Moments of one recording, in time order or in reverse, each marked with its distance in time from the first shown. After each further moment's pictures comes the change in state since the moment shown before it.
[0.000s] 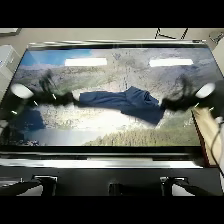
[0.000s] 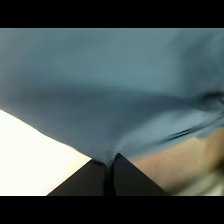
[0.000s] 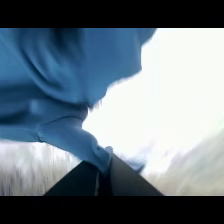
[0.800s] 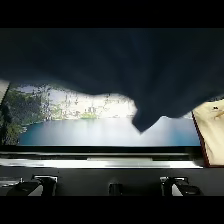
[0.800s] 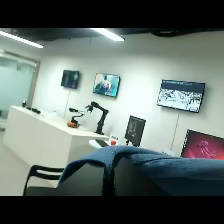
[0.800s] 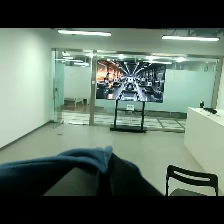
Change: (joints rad) left arm 0.000 0.356 0.793 -0.026 0.282 0.042; right arm 0.003 0.449 0.792 -0.086 -0.357 -0.034
